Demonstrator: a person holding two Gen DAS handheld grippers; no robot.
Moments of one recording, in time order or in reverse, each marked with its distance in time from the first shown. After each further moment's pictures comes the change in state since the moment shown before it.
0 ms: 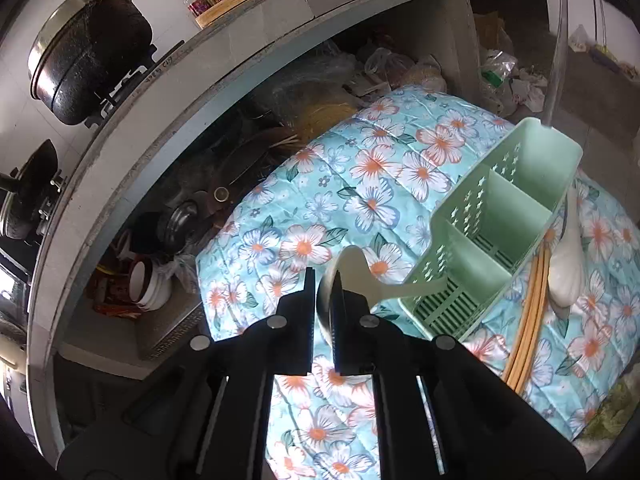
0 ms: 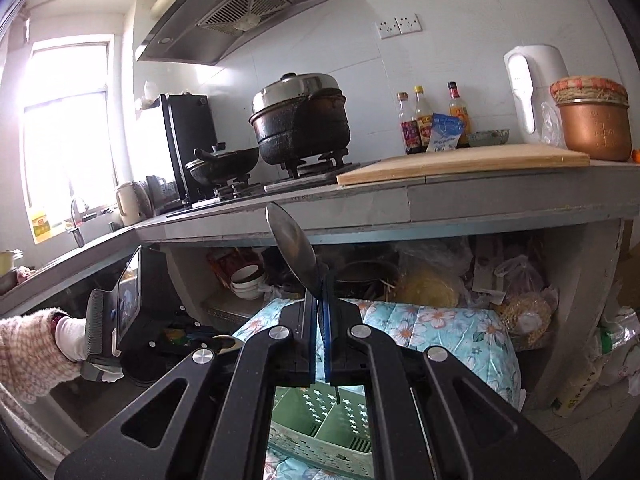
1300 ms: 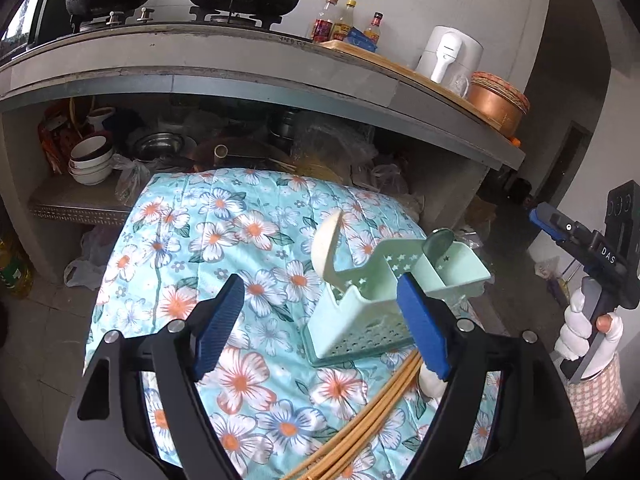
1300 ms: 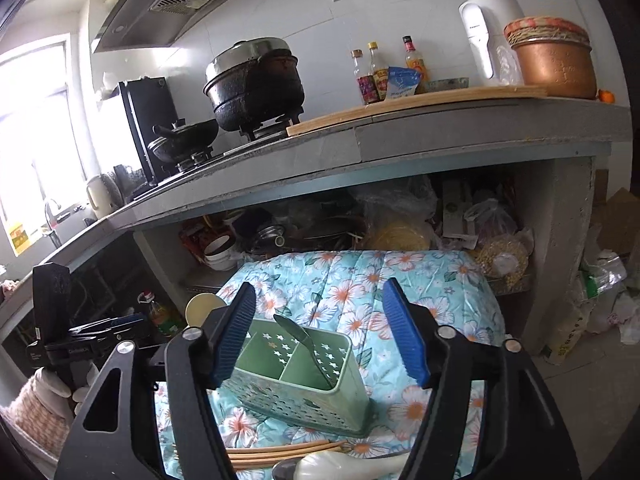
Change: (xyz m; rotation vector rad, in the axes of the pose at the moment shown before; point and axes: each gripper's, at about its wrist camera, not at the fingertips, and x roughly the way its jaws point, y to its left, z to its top) left arm -0.047 0.018 -0.107 -0.710 -0.317 -0.301; right arm -0.023 -0.016 -0.034 0.057 0.083 -0.148
